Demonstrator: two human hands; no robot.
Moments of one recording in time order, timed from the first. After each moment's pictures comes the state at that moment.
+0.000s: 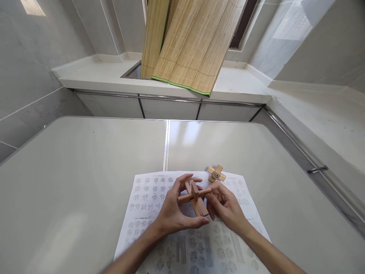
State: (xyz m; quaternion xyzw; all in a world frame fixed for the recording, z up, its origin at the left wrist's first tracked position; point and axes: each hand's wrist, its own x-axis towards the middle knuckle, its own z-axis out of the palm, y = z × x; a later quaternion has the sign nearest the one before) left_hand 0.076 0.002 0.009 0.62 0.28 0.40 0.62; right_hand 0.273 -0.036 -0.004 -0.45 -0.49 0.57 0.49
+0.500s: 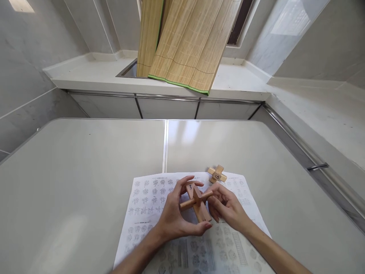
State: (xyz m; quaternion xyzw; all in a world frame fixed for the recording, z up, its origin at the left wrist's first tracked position) left_hand 0.078 0.004 0.008 0.66 0.29 0.41 0.56; right_hand 0.281 -0.034 -0.015 -0.41 -0.49 0.61 0.46
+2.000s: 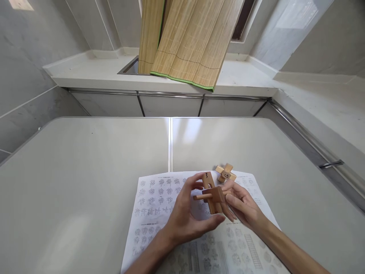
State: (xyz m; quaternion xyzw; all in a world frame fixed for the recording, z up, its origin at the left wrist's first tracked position) left_hand 0.077 0.001 0.003 0.68 0.33 0.39 0.53; right_hand 0.293 -0.036 -0.024 -0.37 -0.44 0.65 0.49
